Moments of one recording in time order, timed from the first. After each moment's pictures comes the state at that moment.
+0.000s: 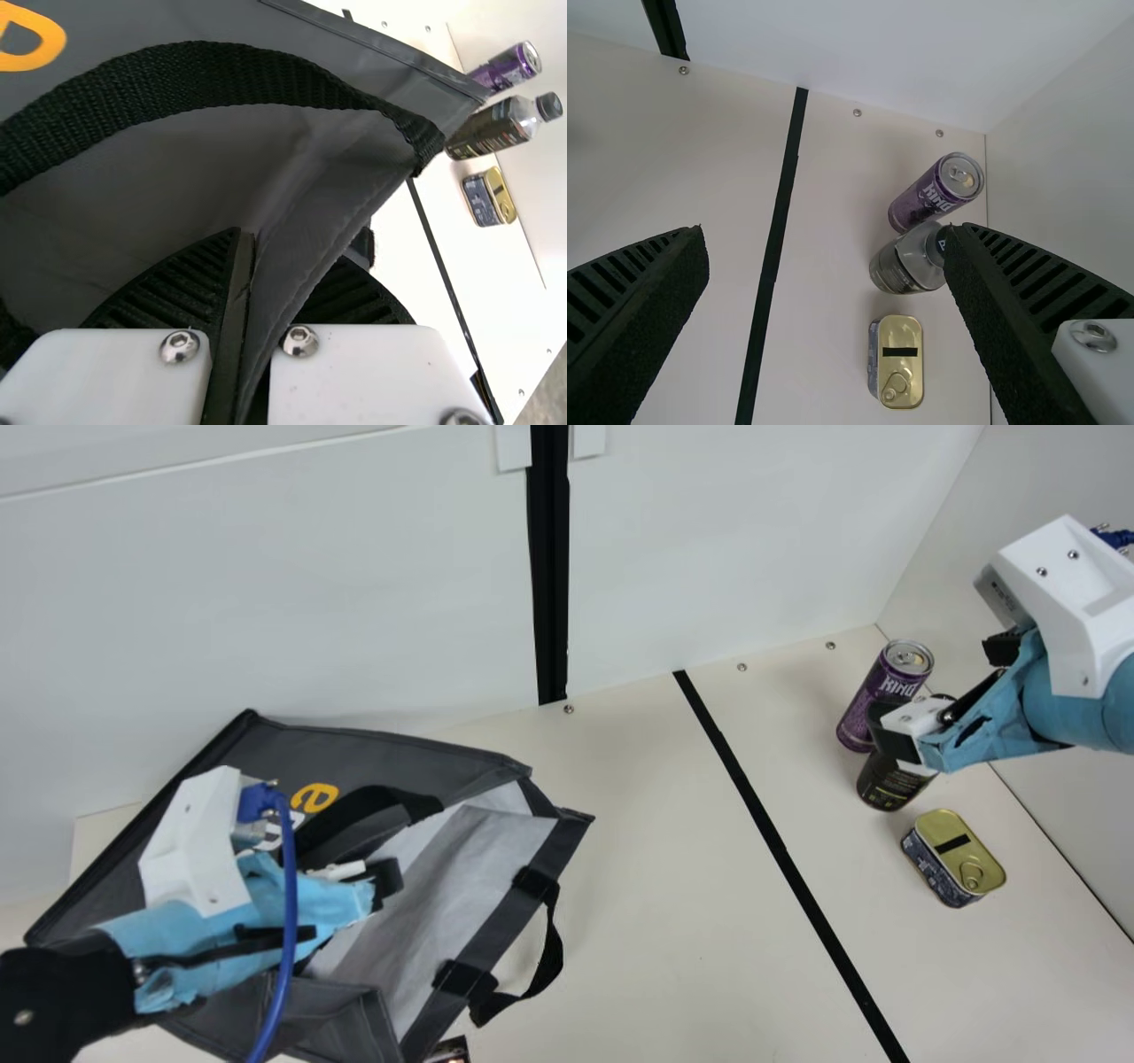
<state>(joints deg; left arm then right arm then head) -26.5 86.8 -75.2 -34.6 44.9 2.3 -35.8 74.5 -92.6 20.3 69.8 -46.8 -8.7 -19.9</state>
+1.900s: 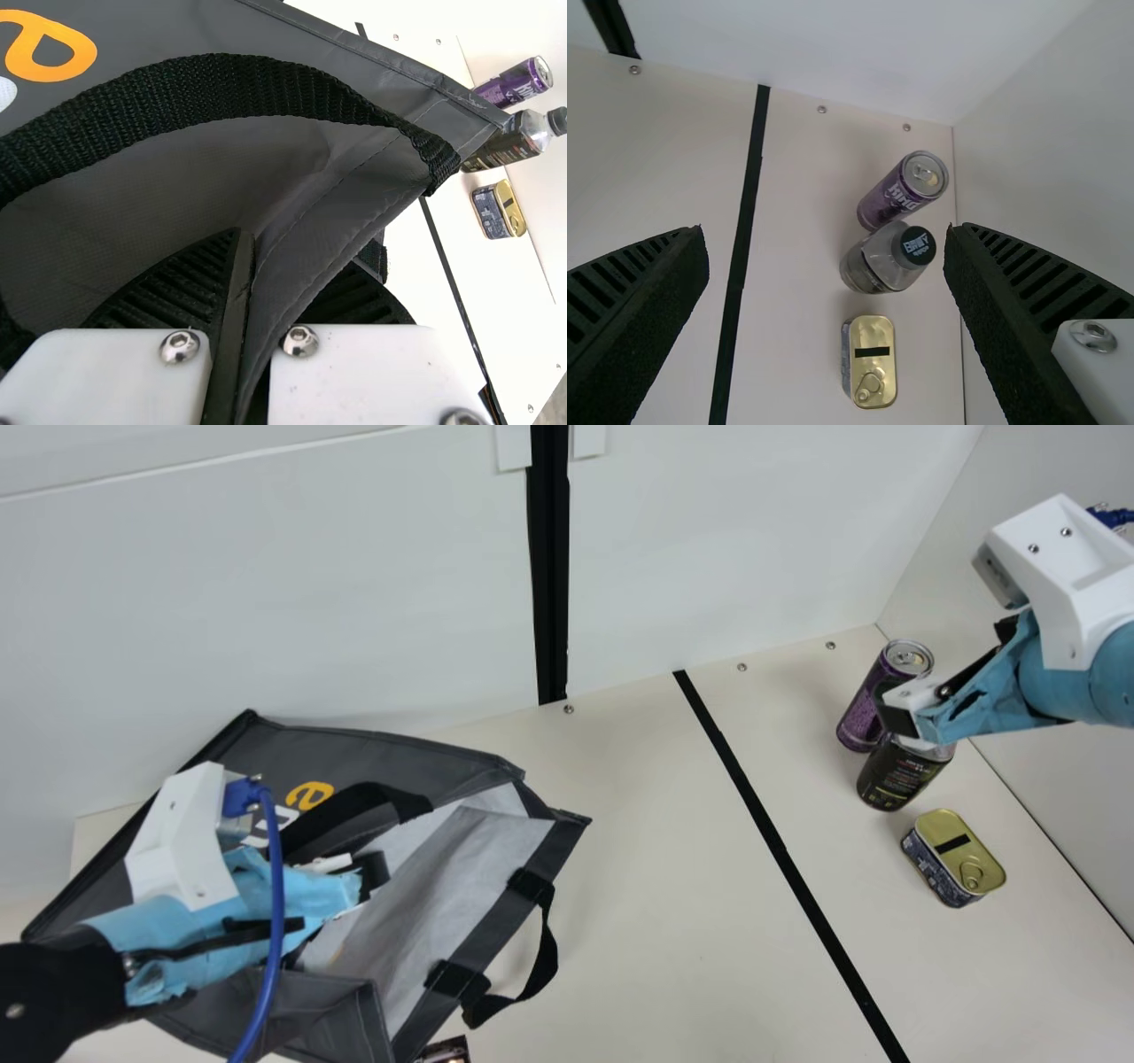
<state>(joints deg) -25.5 87.0 -75.2 -34.4 44.2 2.5 -32.8 78.0 -96.4 13.6 67.3 -41.3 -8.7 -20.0</state>
